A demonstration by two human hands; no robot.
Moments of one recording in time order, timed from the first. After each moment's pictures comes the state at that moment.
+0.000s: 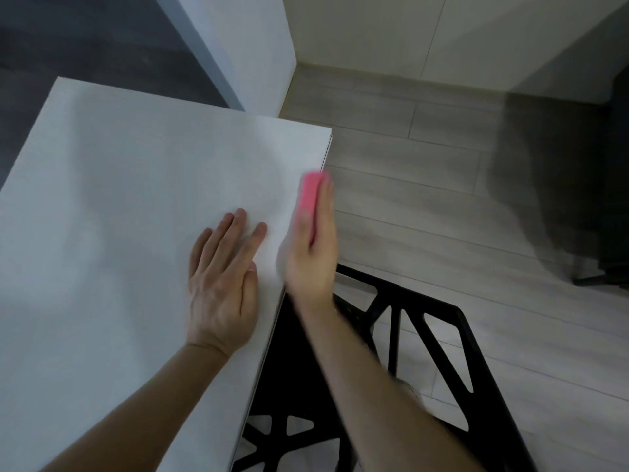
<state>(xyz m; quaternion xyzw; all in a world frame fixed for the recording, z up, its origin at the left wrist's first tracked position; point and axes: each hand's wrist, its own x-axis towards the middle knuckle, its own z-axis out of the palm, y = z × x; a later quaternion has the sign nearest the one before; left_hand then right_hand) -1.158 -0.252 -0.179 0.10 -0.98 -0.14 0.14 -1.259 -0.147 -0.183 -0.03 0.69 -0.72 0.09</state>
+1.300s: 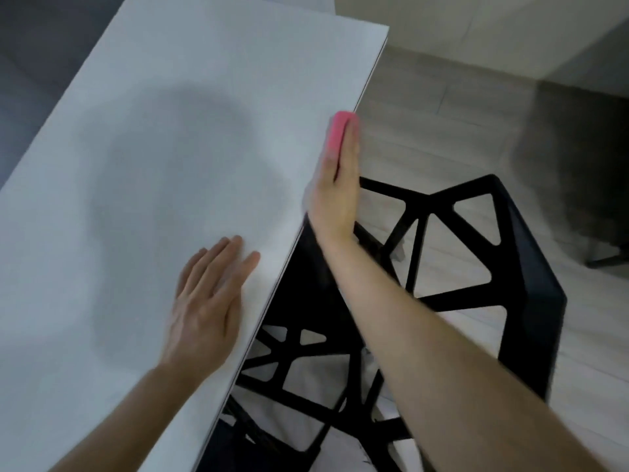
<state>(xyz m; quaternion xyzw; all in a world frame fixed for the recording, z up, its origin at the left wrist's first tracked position) -0.924 -0.210 -0.163 0.11 -0.98 -0.13 0.11 -1.157 -0.129 -0.173 -0.08 0.70 -0.71 0.07</state>
